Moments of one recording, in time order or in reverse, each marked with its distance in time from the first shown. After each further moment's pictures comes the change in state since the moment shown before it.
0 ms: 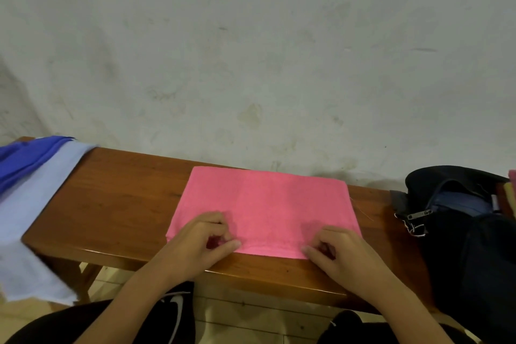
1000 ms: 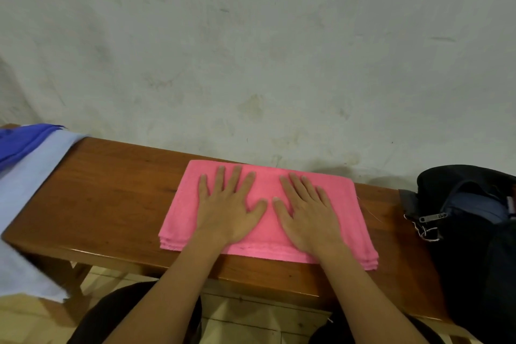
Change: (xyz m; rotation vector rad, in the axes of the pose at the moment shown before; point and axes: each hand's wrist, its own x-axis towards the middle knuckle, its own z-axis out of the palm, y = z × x) left_hand 0.091 -0.005 0.039 0.736 -0.008 -0.331; right_hand 0.095 -0.009 0.047 -0.304 0.012 0.174
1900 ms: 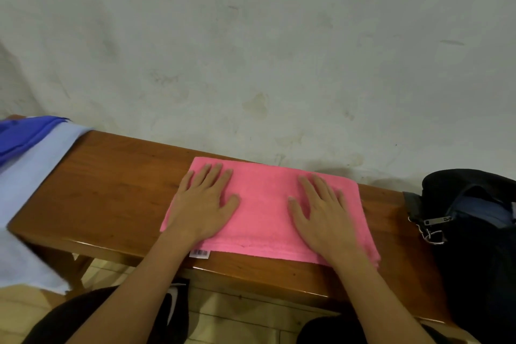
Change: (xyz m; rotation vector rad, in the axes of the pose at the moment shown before) left_hand -0.013 -0.056 -0.002 -0.035 0.074 0.045; right_hand -0.013 0.008 -0.010 0.095 0.094 0.089
